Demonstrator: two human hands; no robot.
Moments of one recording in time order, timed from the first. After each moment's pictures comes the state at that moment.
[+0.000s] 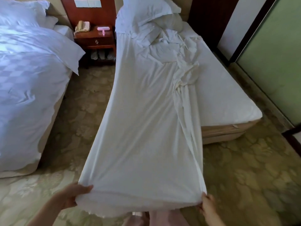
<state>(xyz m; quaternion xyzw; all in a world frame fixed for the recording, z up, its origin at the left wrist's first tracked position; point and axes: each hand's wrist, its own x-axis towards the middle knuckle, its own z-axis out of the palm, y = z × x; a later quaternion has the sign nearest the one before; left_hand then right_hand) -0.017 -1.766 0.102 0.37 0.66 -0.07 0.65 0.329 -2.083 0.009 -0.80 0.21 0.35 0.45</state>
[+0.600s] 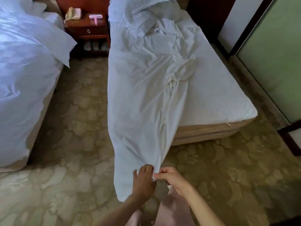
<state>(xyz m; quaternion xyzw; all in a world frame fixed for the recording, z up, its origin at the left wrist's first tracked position) 0.246 -1.909 0.074 0.89 0.38 -0.09 0.26 0.371 -1.980 0.094 -0.69 -0.12 0.61 0.36</state>
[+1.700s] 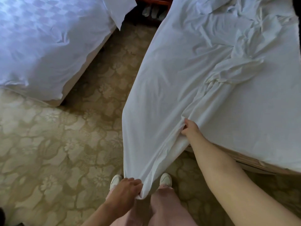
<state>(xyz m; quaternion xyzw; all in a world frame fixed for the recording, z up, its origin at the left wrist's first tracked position) 0.280 -1.942 0.066 0.91 0.35 -0.02 0.22 0.582 -1.780 0.050 -0.66 0.15 0.58 0.45</state>
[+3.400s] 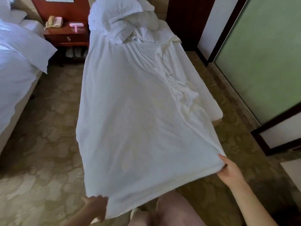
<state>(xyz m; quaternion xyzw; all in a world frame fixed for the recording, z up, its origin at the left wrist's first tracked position) 0.277 -1.988 0.074 0.79 0.33 -0.50 0.12 0.650 -2.210 0.162 -0.55 0.23 0.39 0.71</state>
